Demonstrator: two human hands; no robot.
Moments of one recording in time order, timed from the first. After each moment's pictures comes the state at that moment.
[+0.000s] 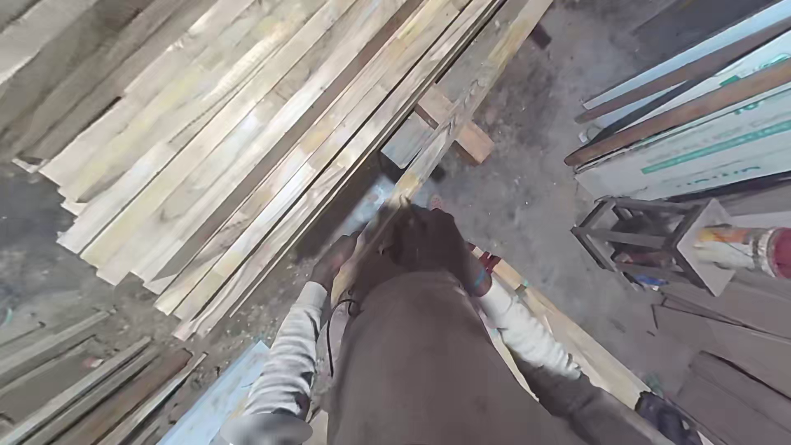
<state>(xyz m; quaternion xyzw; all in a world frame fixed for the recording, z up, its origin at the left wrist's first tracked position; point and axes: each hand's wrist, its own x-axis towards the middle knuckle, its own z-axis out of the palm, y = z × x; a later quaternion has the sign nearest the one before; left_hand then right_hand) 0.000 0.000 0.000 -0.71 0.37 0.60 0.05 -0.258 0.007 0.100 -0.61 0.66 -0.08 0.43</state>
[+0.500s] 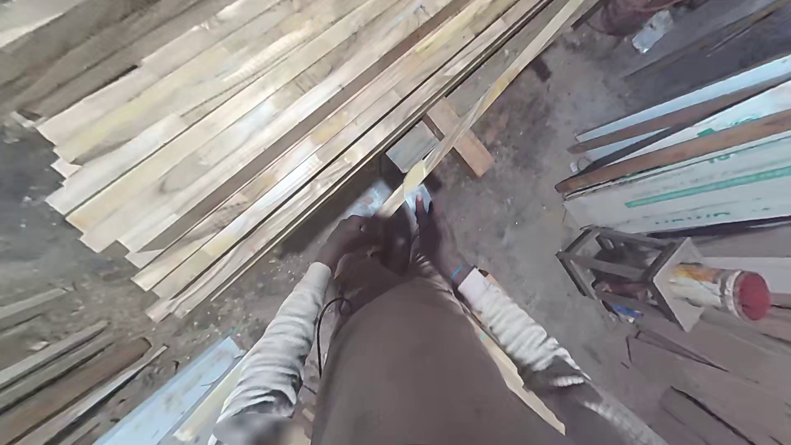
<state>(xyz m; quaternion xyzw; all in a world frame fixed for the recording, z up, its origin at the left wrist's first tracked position) -0.020 -0.031 0.002 -0.61 0.56 0.56 0.05 -0.252 -0.014 0.073 -0.64 0.69 -0.06 0.33</state>
